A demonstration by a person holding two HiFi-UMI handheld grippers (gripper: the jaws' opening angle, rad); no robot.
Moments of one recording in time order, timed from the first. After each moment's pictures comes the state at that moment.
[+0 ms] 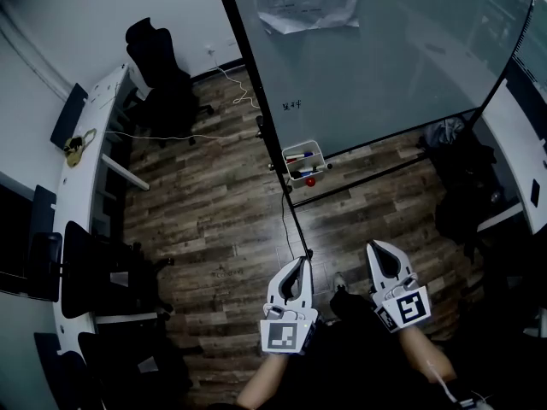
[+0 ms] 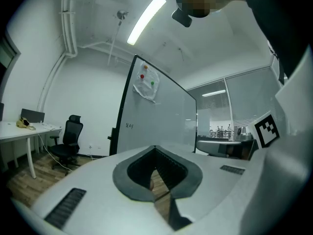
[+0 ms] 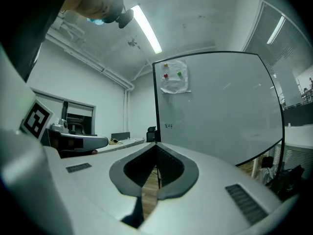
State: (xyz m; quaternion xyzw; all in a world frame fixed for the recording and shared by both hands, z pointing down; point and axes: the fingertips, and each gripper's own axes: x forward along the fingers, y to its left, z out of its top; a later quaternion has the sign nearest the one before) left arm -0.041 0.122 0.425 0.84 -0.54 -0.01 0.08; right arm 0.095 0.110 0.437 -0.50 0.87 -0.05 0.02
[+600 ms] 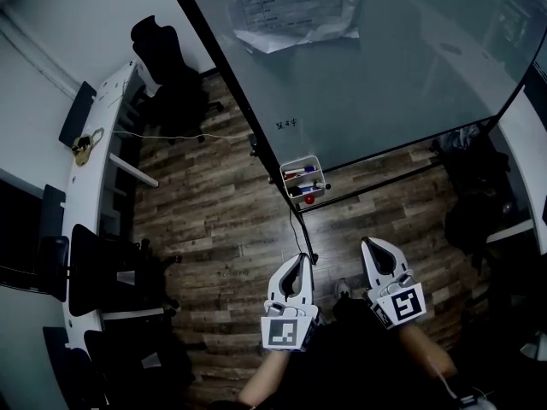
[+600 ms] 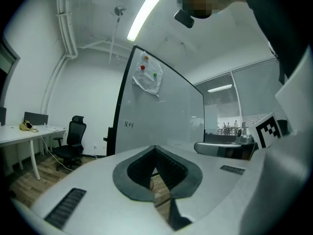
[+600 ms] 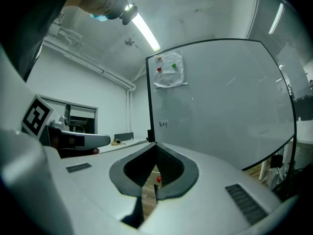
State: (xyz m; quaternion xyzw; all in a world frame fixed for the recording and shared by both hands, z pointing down) left arm -0.012 0.048 0.428 0.82 -0.57 0.01 0.07; right arm 0.112 0.028 0.440 -0.47 0.88 -0.06 0.04
